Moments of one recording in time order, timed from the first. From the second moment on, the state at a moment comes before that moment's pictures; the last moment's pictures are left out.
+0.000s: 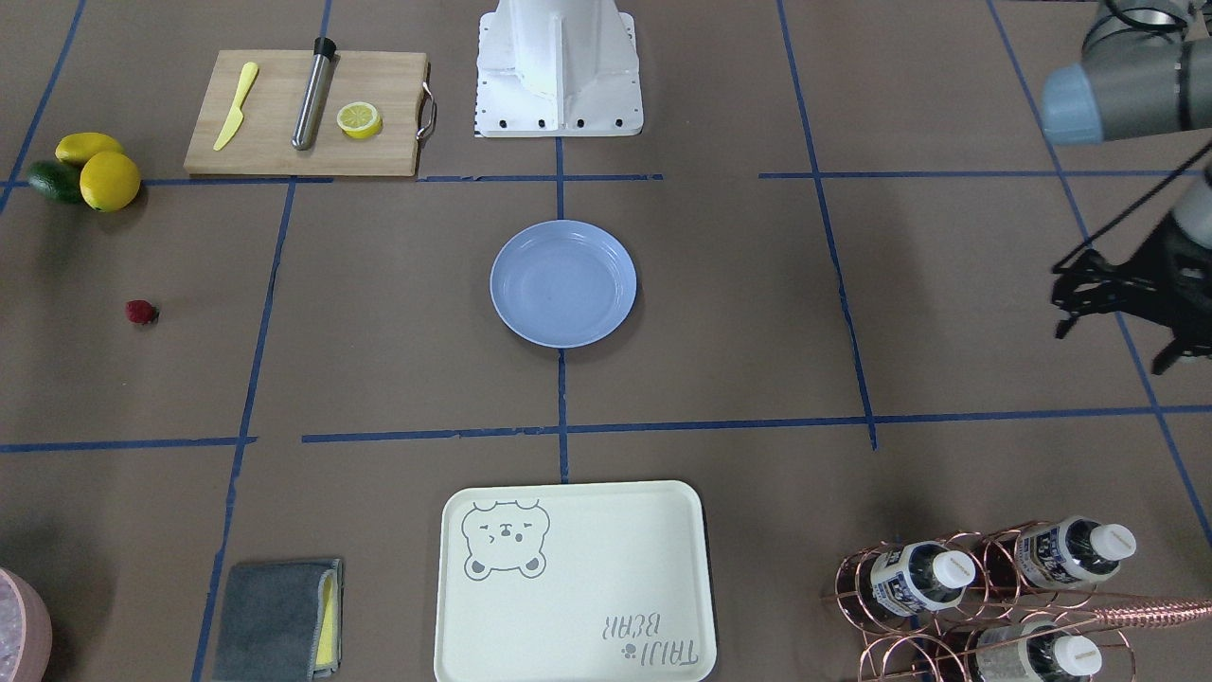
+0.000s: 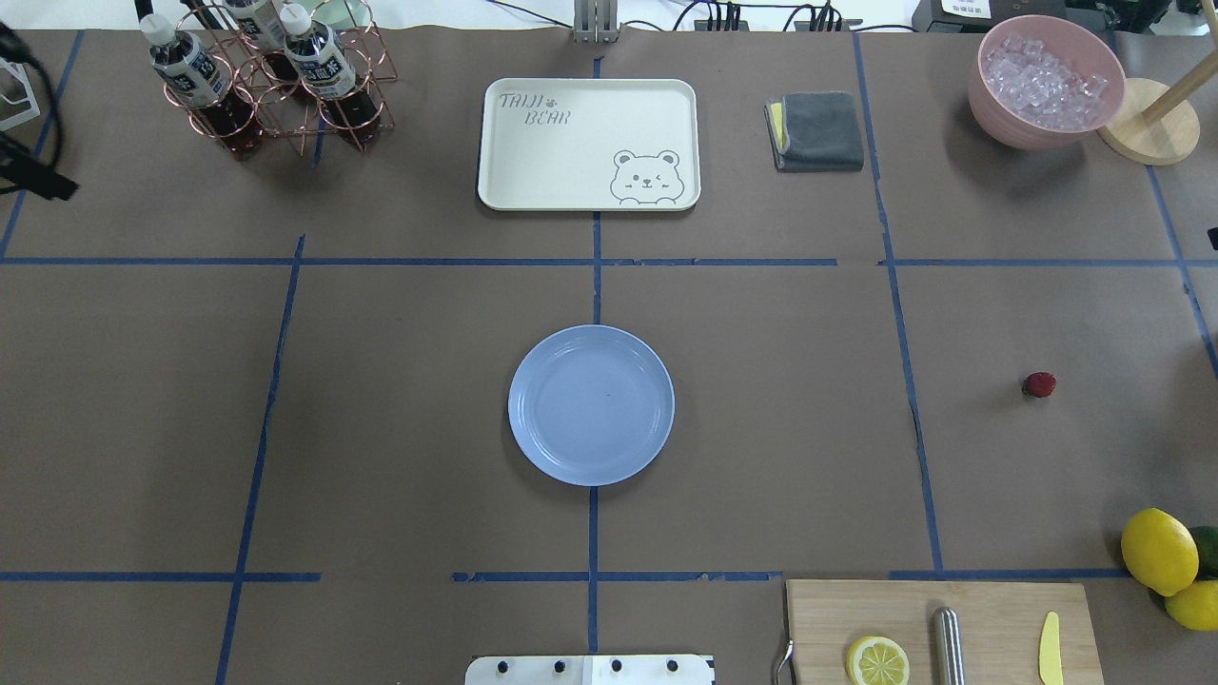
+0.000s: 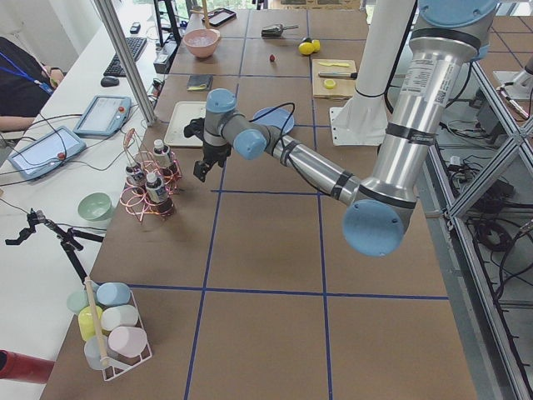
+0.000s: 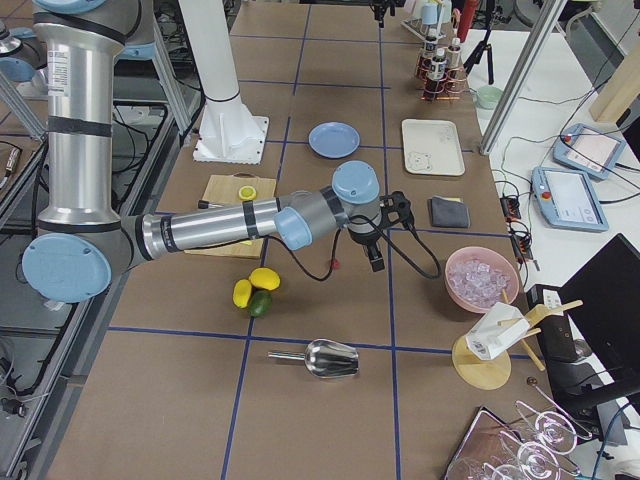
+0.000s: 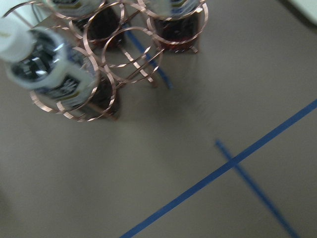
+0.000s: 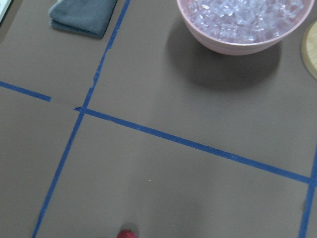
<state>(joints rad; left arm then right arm) -1.30 -1.75 -1.68 -1.72 -2.15 0.09 1.37 -1.65 1.88 -1.24 2.42 0.25</state>
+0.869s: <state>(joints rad) -1.60 -1.48 -1.64 -1.66 -2.40 0.30 1.22 -1.68 1.93 -1.23 2.37 0.35</state>
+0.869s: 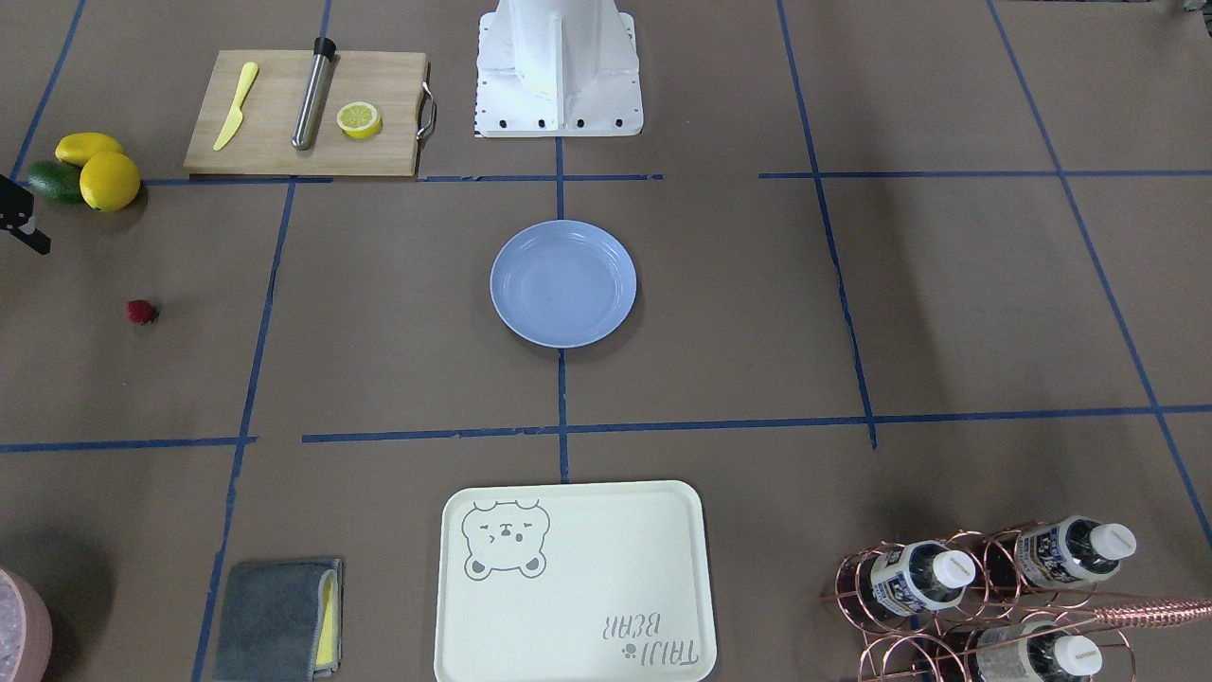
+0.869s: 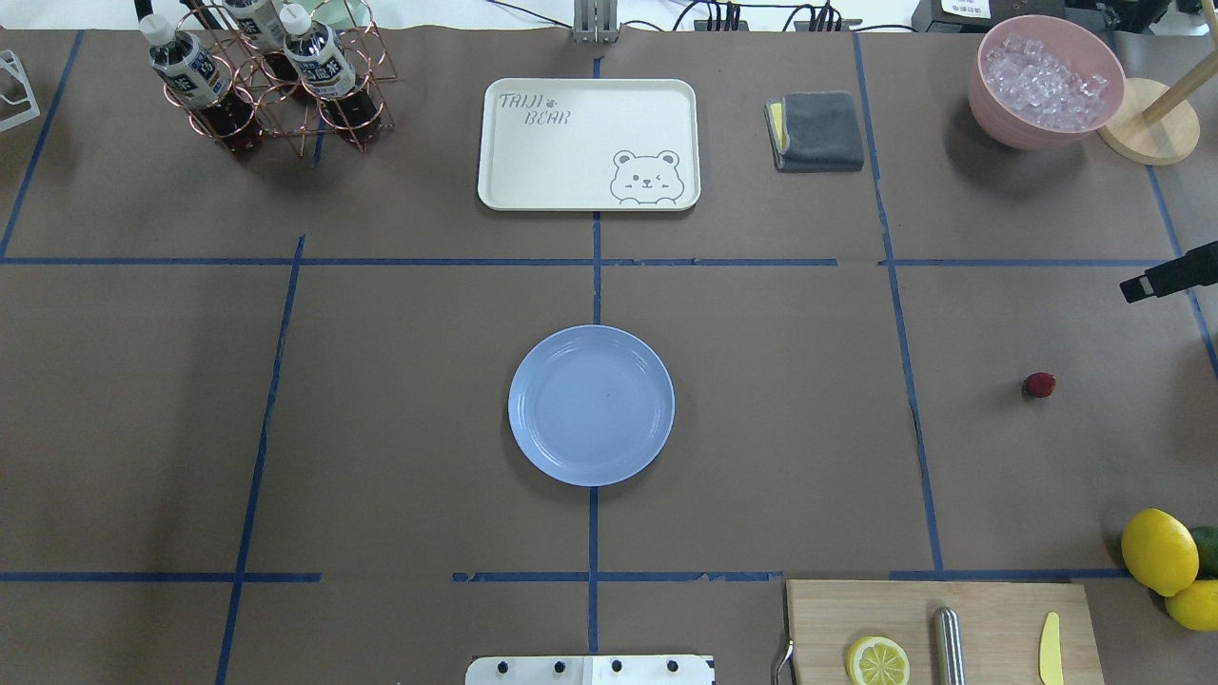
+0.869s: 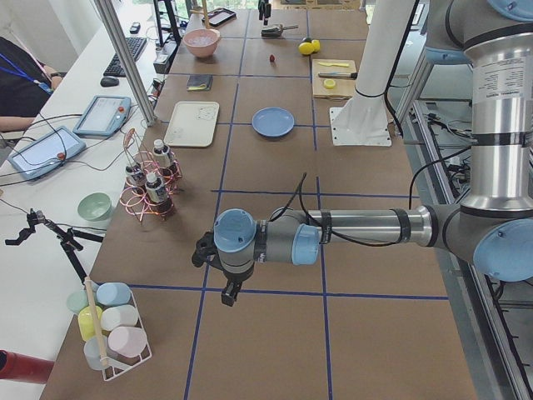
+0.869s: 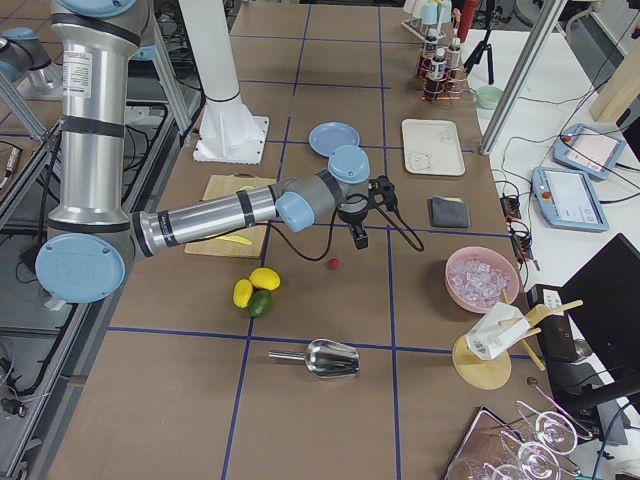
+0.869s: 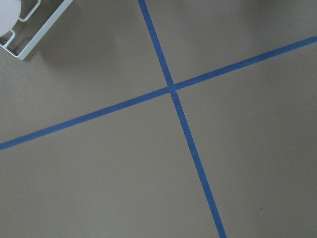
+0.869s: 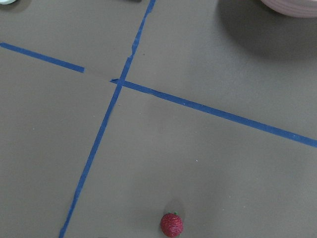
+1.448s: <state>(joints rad) -1.60 -1.48 -1.68 -1.66 -2.40 0.30 0.93 -1.78 1.88 -0.92 2.06 0.66</state>
